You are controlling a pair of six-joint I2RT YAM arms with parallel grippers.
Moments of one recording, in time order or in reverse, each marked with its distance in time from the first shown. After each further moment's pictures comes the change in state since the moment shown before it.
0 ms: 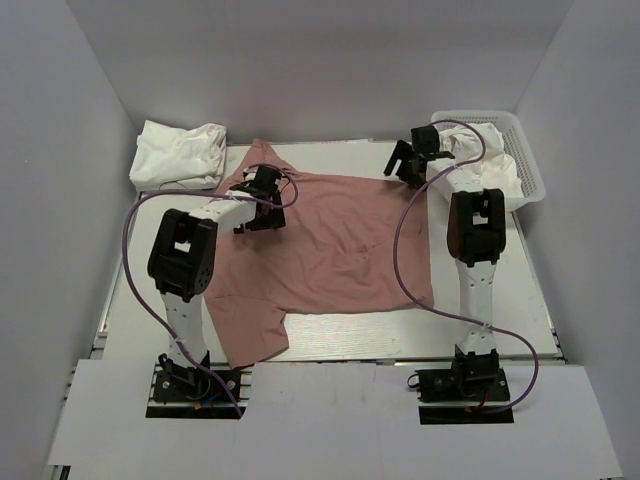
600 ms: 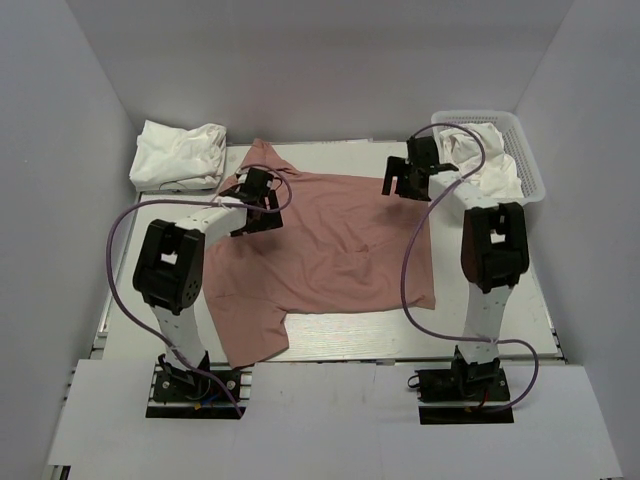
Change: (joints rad) left arm 0.019 -0.124 -0.100 0.047 0.061 -0.018; right arm 0.068 -0.302 -0.330 0.015 0.034 -0.232
